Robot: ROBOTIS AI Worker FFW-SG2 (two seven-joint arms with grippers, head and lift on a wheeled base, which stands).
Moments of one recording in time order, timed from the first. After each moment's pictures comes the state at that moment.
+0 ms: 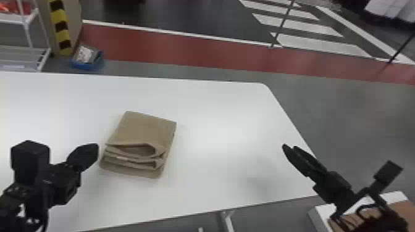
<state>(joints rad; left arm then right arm) 0.12 0.37 -0.31 -1.73 0.29 0.23 -0.06 0.39 -0.16 -0.65 -1.93 -0.67 0.52 0.74</state>
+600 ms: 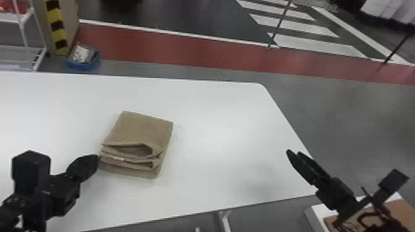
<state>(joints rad) 0.14 0.36 -0.33 -1.72 0.29 0.25 -0.08 0.42 -0.14 -0.69 -1.94 -0.72 0.51 0.77</state>
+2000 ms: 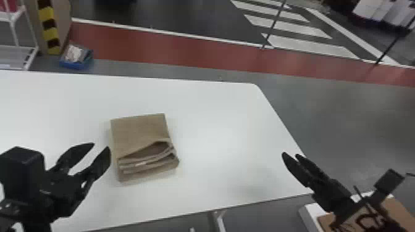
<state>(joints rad) 0.27 0.33 -0.31 -2.03 0.30 0.34 0.03 0.46 -0.11 -0.69 -2.03 -0.65 0.52 0.72</state>
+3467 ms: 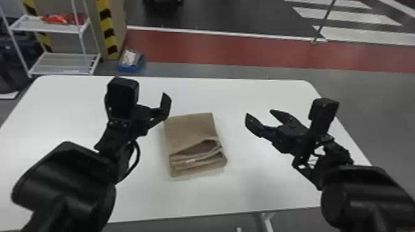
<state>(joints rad) -0.13 0.18 -0.39 -1.75 0.13 0.34 0.28 0.04 -0.12 -0.13 -1.85 -0.14 0.49 0.42</state>
